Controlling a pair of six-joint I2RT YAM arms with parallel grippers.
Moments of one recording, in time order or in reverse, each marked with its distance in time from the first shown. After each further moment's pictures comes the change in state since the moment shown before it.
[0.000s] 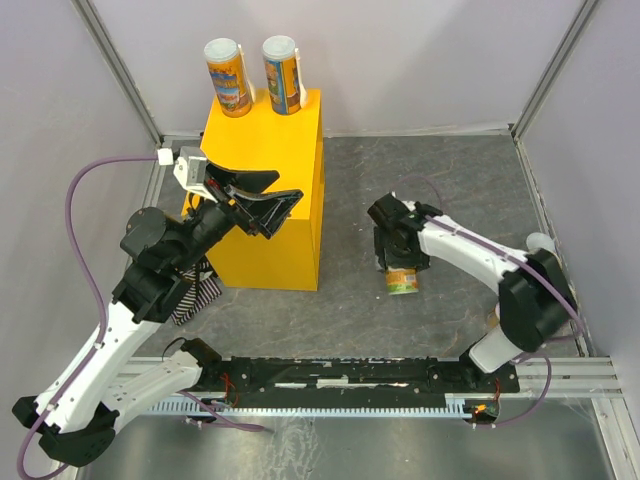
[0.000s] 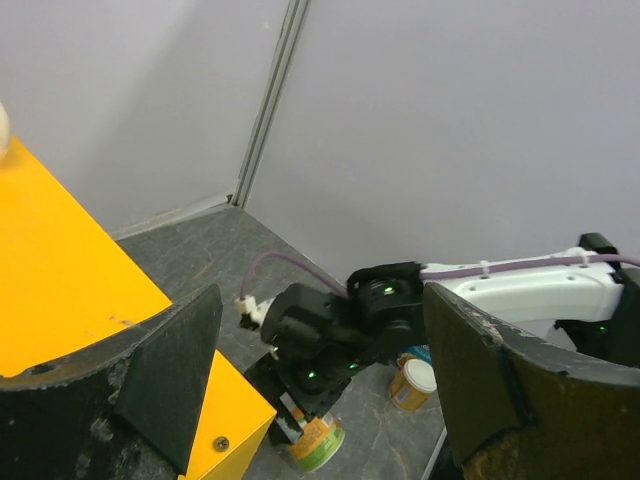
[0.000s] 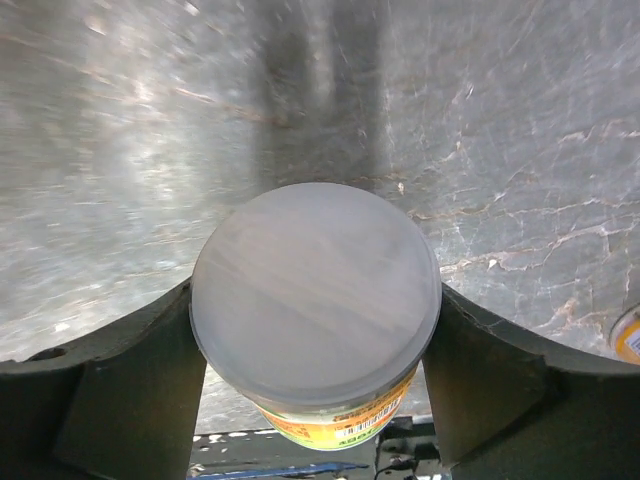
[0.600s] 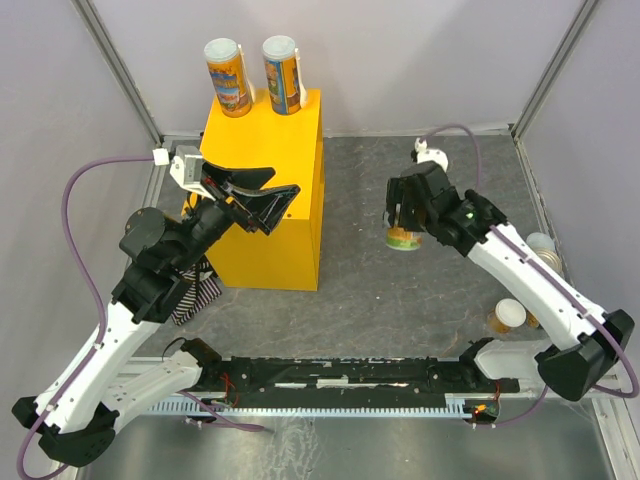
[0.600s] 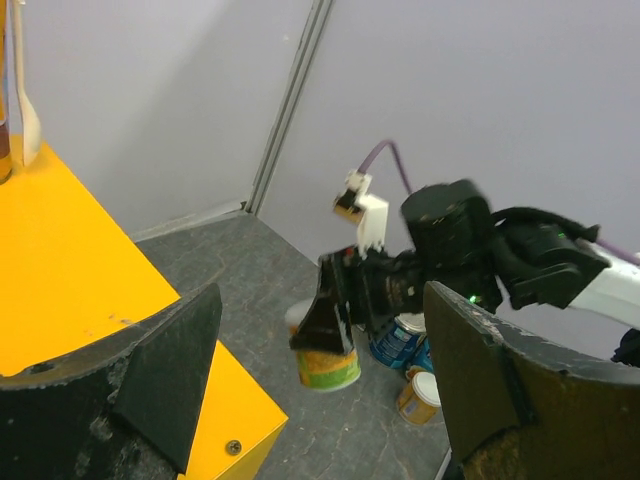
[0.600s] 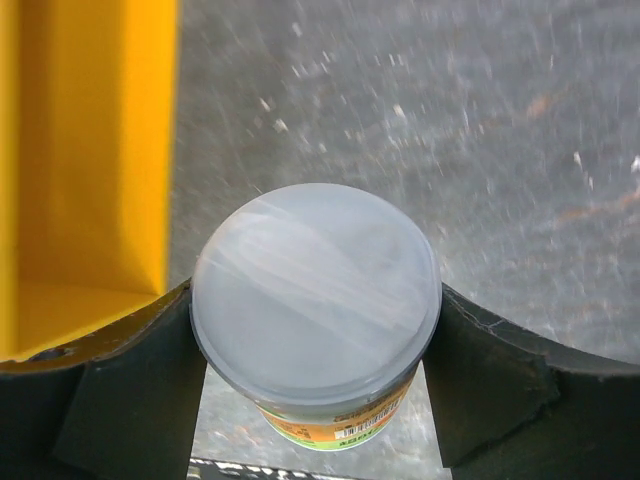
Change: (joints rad) left arm 0.000 -0.001 0.002 0.002 -0.048 -0.001; right arm 0.000 -0.347 0.168 0.050 0.088 -0.071
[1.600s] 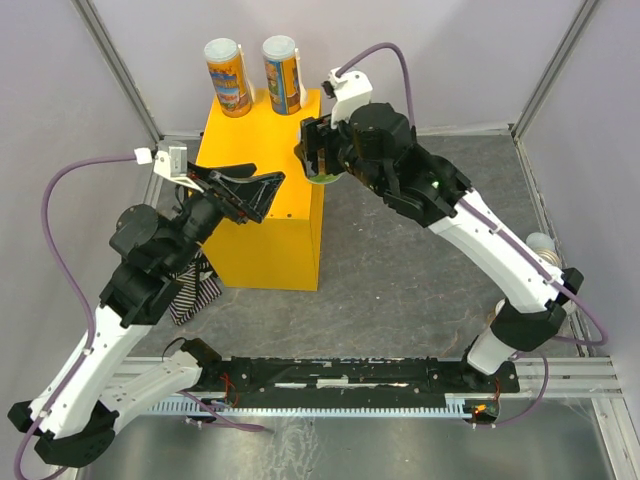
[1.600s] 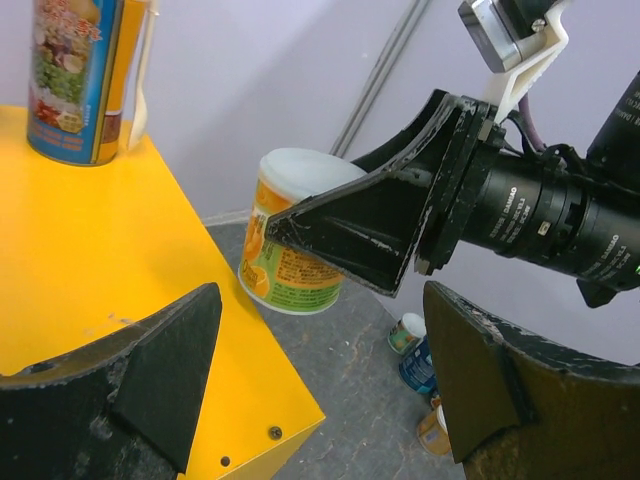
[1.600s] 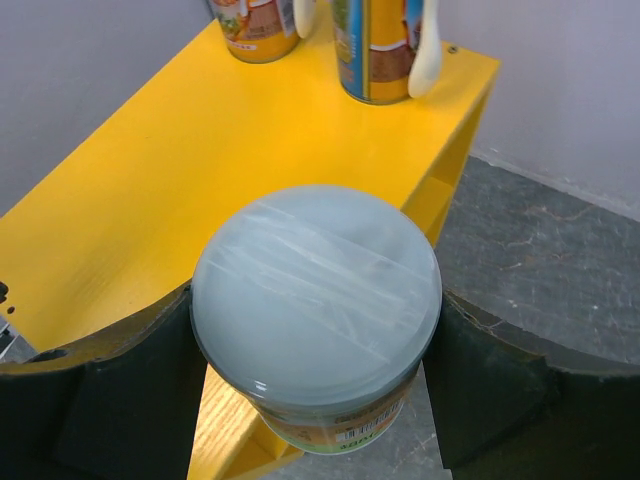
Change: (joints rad) left arm 0.000 0.000 0.066 -0.122 -0.175 -0.023; right arm 0.280 0.343 0.776 0.196 -0.007 -0.346
